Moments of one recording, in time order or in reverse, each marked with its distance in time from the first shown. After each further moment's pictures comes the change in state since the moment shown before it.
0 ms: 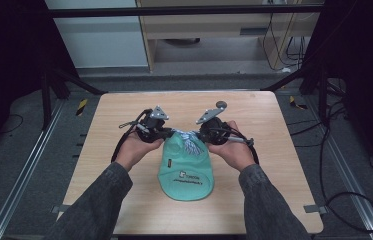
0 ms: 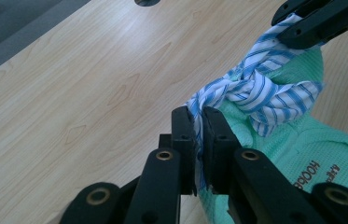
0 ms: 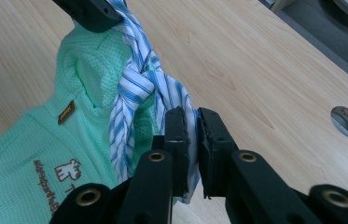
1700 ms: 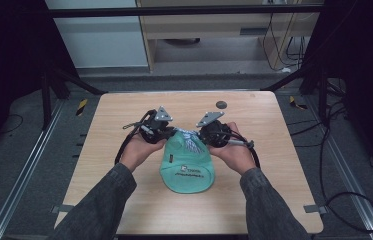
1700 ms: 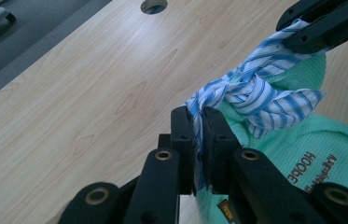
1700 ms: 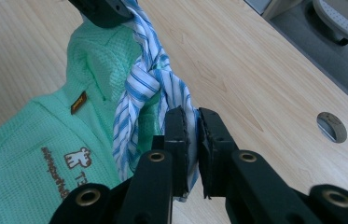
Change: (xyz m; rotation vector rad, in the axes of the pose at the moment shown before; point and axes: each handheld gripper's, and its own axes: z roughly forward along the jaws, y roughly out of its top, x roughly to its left) left arm -0.008 0.000 0.006 -0.017 0.053 0.056; right arm 0.004 -0.007 0.002 -0.019 -0.047 -0.055
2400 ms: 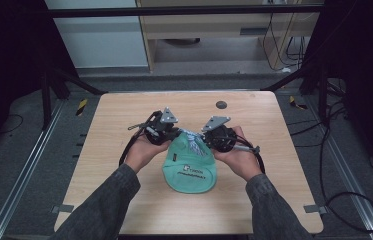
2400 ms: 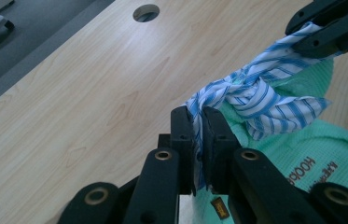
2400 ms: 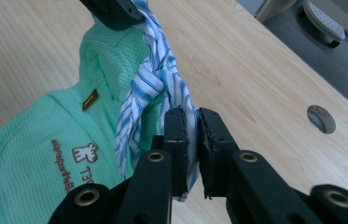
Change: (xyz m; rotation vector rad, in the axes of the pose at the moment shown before) left arm -0.012 0.007 0.007 -0.003 -0.001 0.024; right arm 0.004 -0.015 -0.012 -0.018 -0.022 0.003
